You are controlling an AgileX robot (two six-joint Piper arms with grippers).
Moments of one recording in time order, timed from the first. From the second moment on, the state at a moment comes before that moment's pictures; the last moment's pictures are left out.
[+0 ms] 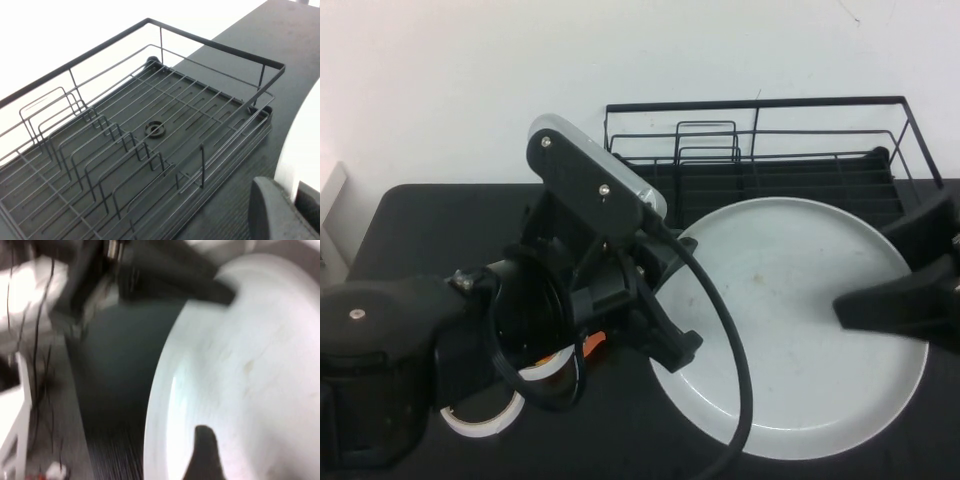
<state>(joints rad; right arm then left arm) 0.09 1.28 -0.96 1.10 1.14 -1.40 -0.75 1.25 -0.85 -1.64 0.05 1.73</state>
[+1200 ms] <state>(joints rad) 0.15 1.66 -1.60 0.83 0.97 -1.53 -0.75 0.86 -0.74 -1.76 -0.43 1.65</state>
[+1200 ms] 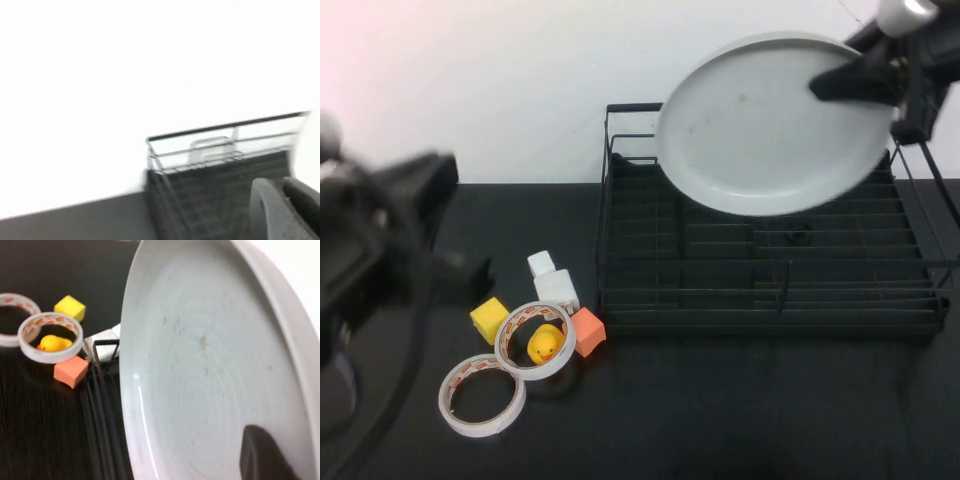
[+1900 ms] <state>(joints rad) 0.15 2.23 -2.13 0.81 0.93 -1.67 -0.75 0.71 -0.31 -1.71 0.36 1.15</state>
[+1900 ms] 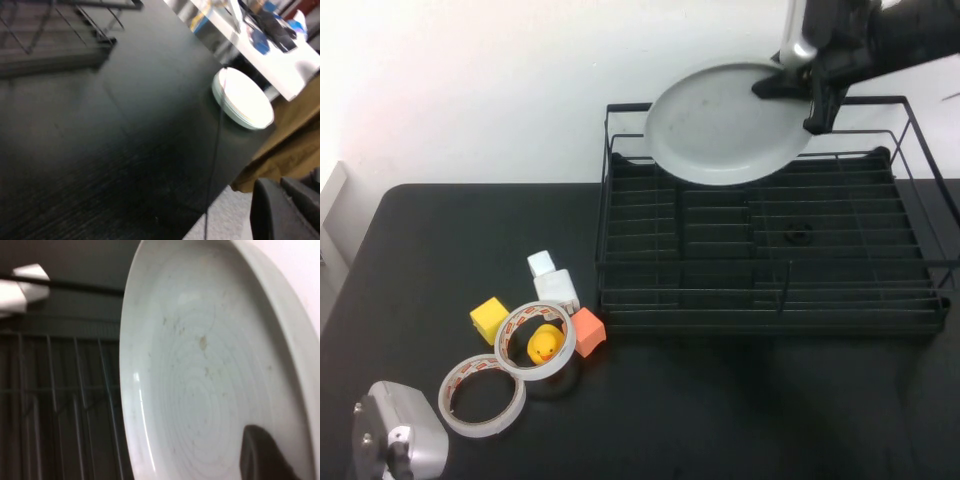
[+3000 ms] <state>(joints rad) 0.15 2.30 -2.14 0.92 0.82 -1.62 -0.75 0.71 -0.31 -1.71 0.39 1.14</state>
